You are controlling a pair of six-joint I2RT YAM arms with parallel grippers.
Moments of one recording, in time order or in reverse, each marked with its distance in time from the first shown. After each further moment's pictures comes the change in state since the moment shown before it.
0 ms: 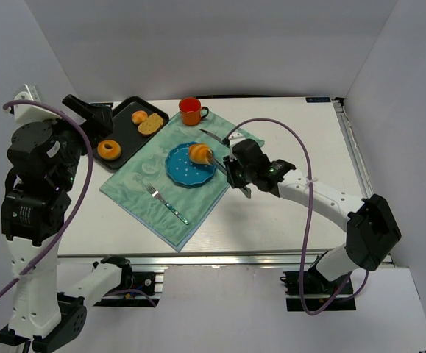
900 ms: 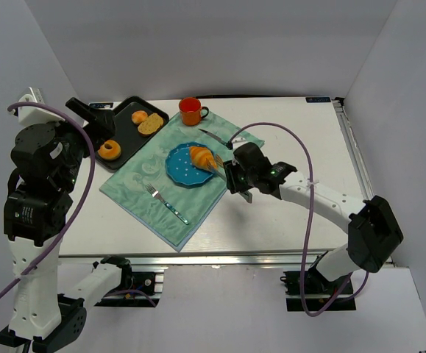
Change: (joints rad) left arm 0.000 -0.014 -0.035 0.001 0.011 -0.003; right arm 0.000 -0.017 -0.041 -0.032 -0.006 0.063
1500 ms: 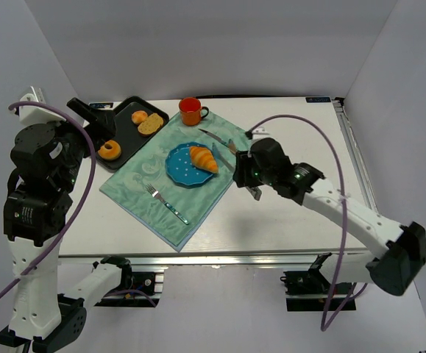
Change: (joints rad) left arm 0.000 0.000 0.002 -0.002 0.013 0.019; right arm 0.001 -0.186 0.044 -0.107 0.042 0.119
